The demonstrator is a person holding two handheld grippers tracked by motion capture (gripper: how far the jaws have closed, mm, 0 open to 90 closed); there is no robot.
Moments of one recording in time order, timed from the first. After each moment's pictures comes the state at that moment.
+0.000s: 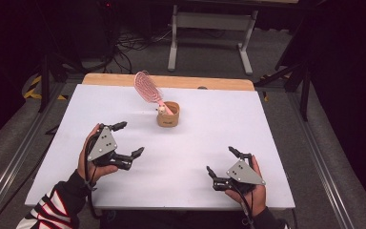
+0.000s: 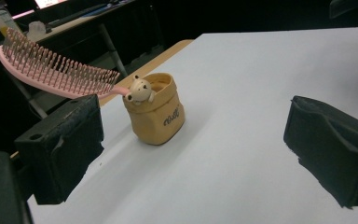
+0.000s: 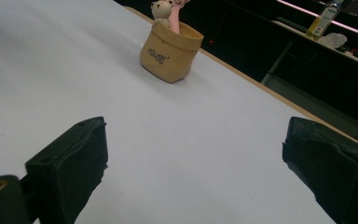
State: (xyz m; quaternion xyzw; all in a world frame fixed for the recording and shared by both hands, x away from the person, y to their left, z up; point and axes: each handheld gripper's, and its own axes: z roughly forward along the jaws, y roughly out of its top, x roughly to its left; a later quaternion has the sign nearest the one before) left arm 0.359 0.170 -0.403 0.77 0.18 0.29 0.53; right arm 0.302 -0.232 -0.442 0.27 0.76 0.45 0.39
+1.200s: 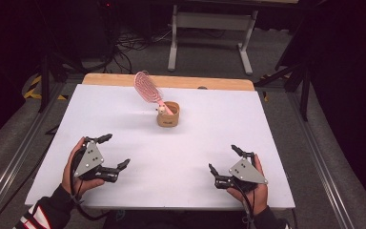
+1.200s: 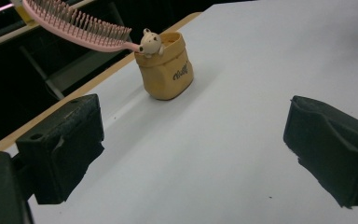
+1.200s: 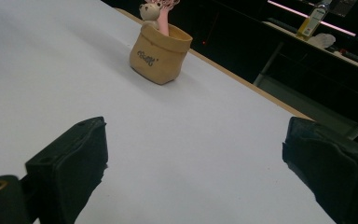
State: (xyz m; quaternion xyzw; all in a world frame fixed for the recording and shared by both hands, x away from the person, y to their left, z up) left arm 0.332 0.205 -0.428 0.79 0.21 0.31 0.50; right arm 0.304 -0.237 -0.439 0.28 0.75 0.45 0.40
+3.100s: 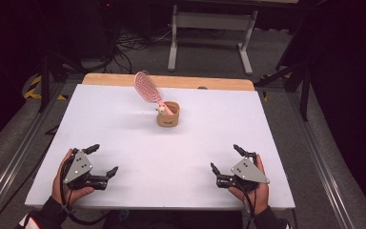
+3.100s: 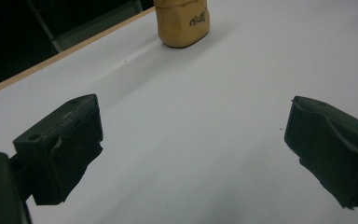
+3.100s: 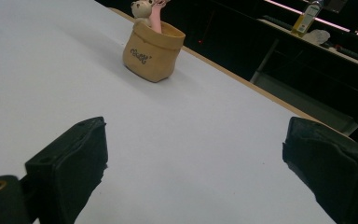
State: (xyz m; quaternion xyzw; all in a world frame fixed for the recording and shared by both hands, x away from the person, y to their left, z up) left arm 0.322 0.235 -0.461 0.79 0.27 0.29 0.48; right arm 0.306 -0.242 -0.441 0.29 0.74 0.45 0.41
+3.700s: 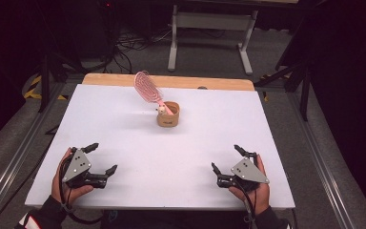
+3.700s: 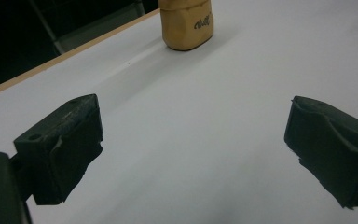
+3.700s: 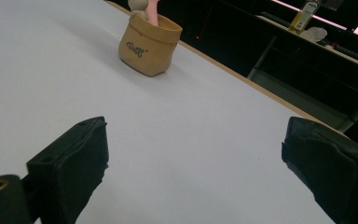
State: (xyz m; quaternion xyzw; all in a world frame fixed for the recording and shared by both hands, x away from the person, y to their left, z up) left arm 0.326 0.237 -0.460 0.78 0.27 0.29 0.49; right arm 0.307 -0.244 -0.442 0.29 0.75 0.44 0.41
